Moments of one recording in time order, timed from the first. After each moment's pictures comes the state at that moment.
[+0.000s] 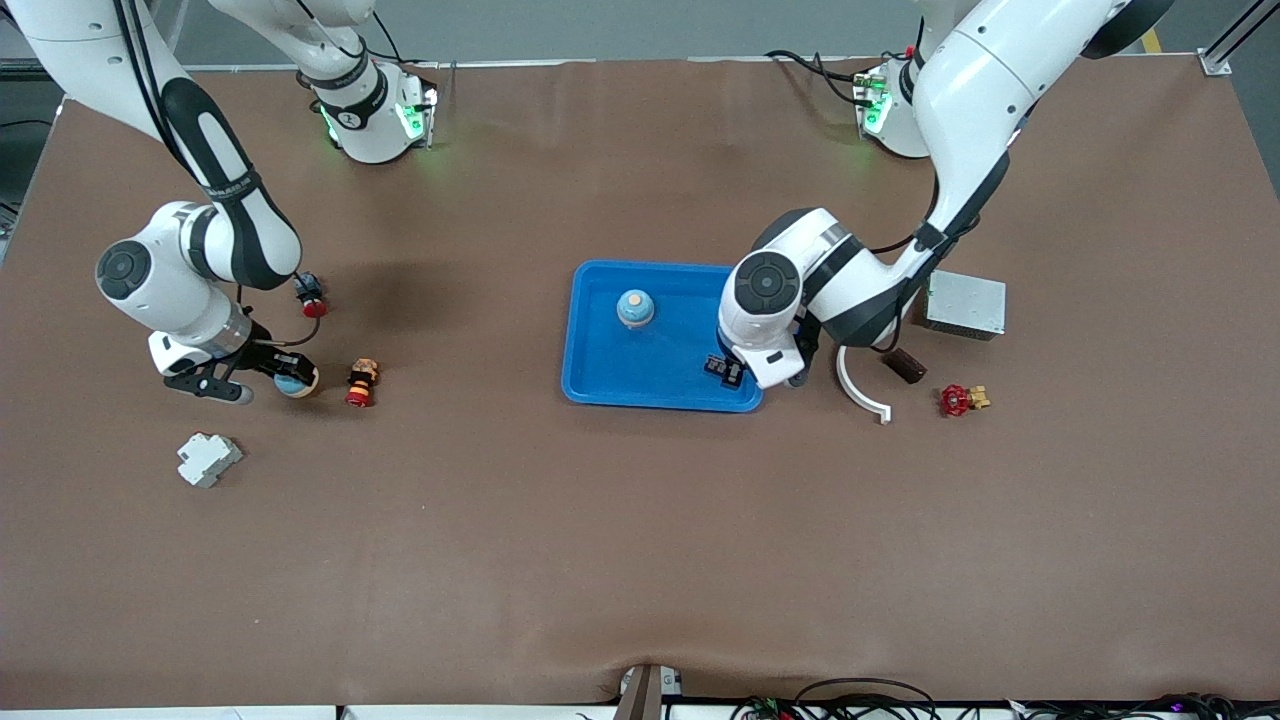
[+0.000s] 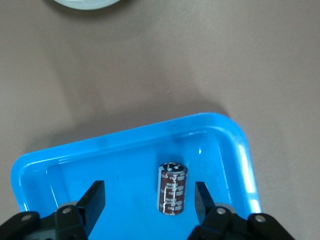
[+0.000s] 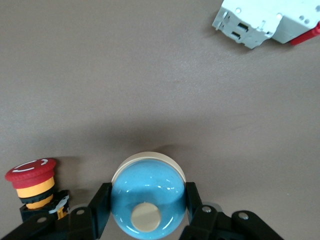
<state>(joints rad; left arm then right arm) -0.11 0.66 -0.61 -1.77 0.36 2.16 -2.12 -0.13 0.31 0.00 -2.36 0.09 2.71 0.01</state>
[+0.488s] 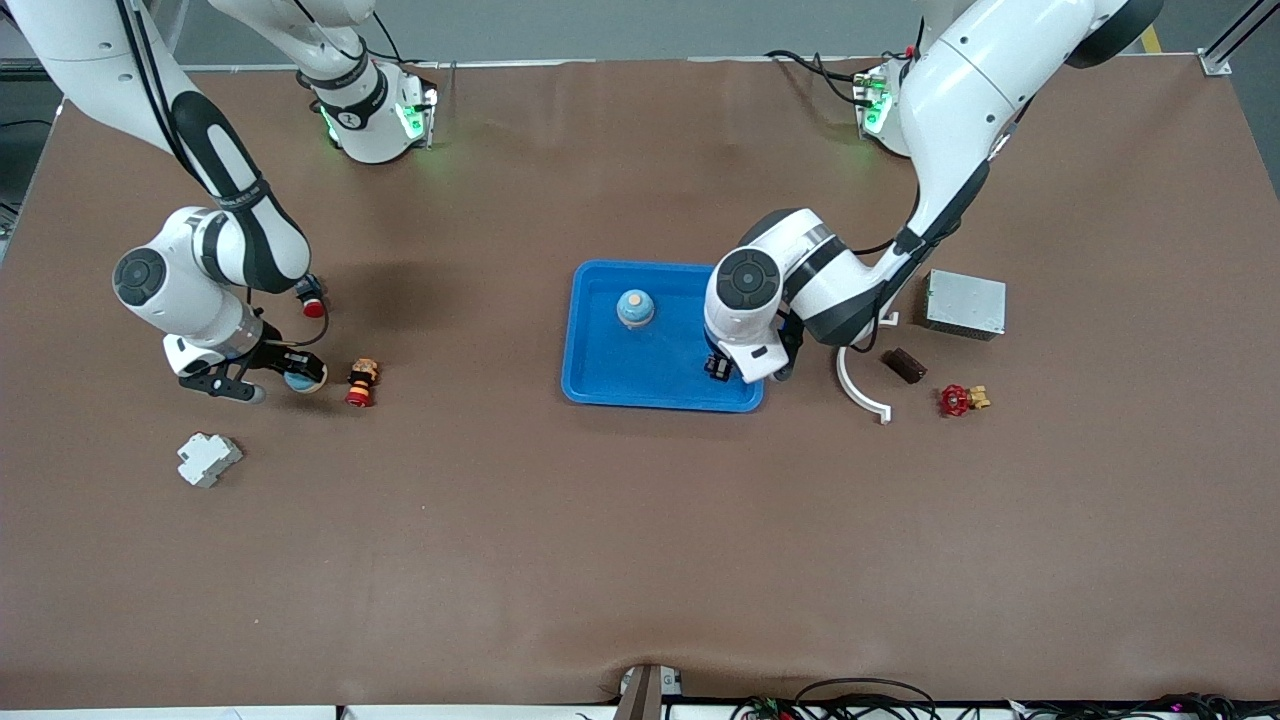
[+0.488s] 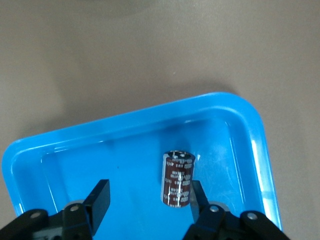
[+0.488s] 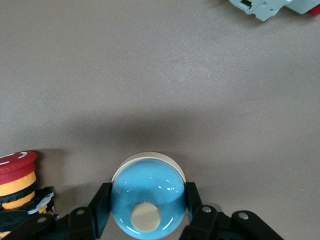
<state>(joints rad) -0.14 0.68 -0.61 -1.77 0.38 2.18 -2.16 -0.13 0.34 0.00 -2.37 0.09 2.72 0.01</state>
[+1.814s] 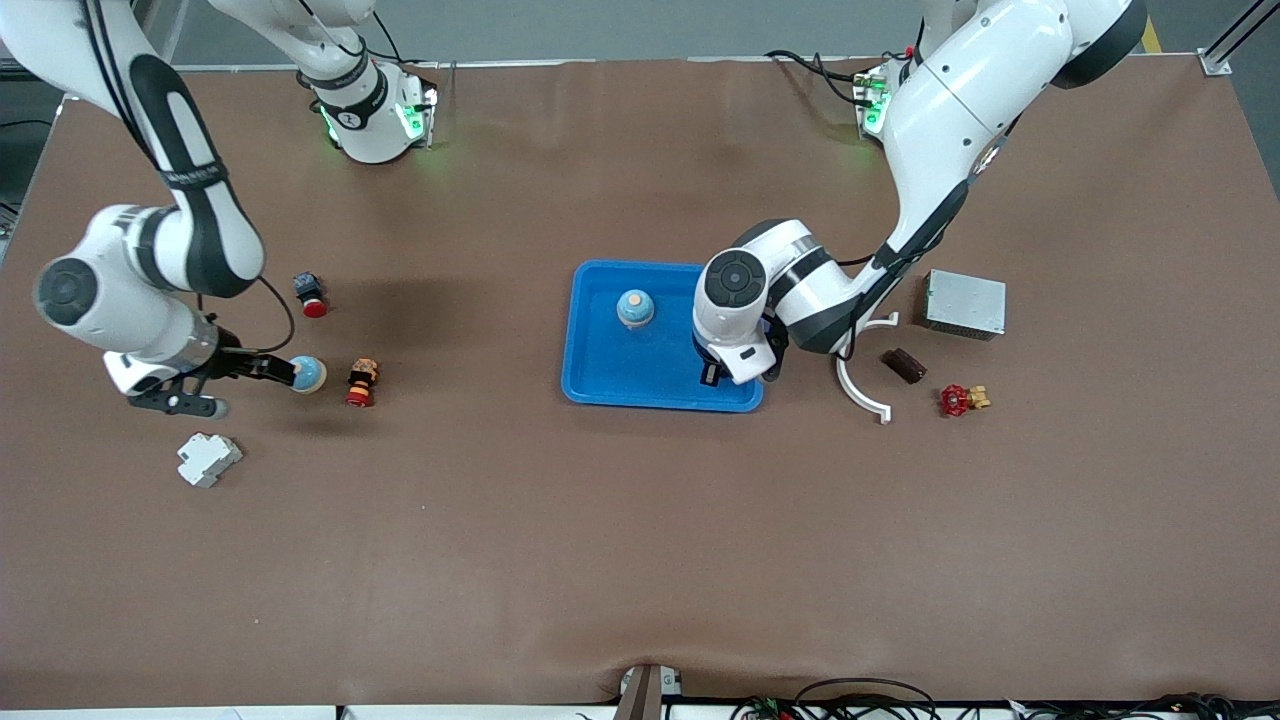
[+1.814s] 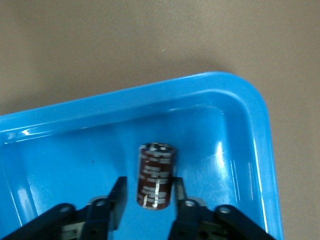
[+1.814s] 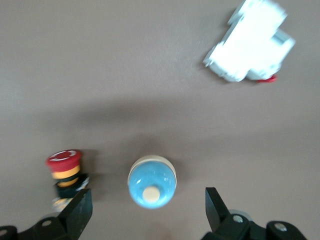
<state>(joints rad) -0.16 0.74 -0.60 -1.77 0.47 2.28 -2.28 -0.13 0.23 0.00 -2.12 0.00 2.28 0.03</state>
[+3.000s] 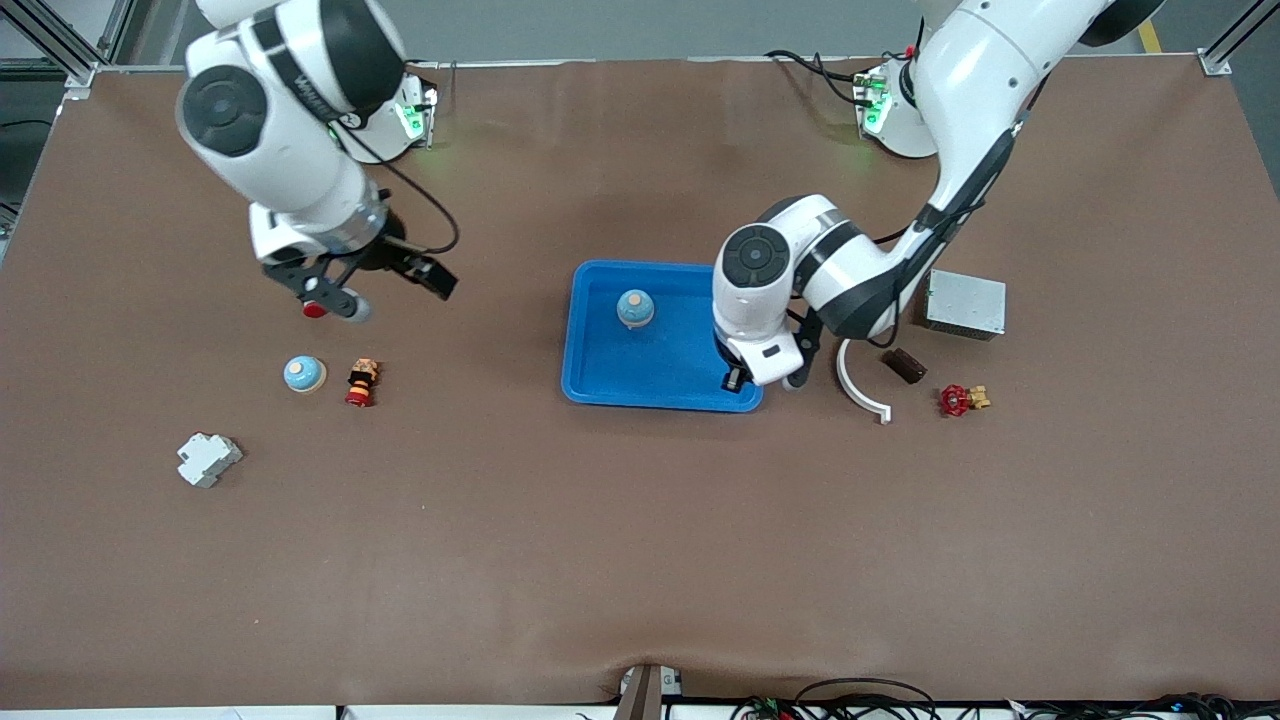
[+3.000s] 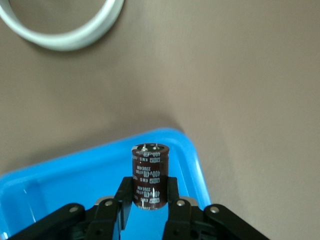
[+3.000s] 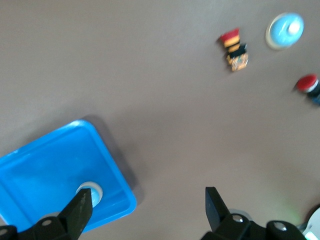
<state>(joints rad) -0.09 0.59 -0.62 -1.74 0.48 2.13 -2.11 0.43 -0.01 0.03 -1.95 0.11 1.89 0.95</state>
